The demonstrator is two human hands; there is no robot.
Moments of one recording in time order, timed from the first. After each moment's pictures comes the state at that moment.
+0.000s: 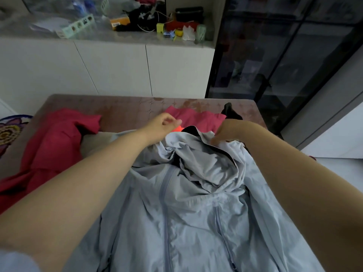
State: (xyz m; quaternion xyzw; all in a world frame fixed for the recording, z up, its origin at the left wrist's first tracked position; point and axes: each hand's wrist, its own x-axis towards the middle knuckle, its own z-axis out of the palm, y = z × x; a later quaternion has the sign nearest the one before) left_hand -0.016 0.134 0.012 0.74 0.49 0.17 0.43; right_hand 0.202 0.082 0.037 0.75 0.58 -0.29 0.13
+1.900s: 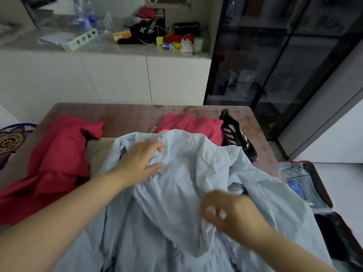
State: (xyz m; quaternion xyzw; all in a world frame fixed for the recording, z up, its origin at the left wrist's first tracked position) left_hand -0.094 0.068 -0.011 0.89 0.35 0.20 0.21; right_hand 0.132 -0.112 0.010 0.59 0.75 -0.17 -0.23
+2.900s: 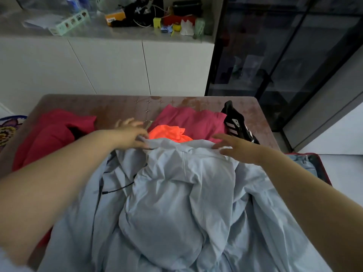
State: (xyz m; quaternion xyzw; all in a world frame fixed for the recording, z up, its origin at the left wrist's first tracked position) left_hand -0.077 0.177 -0.015 0.84 0.49 -0.17 0.15; right_hand 0.241 0.048 -0.025 0.66 0.60 -0.44 -0.11
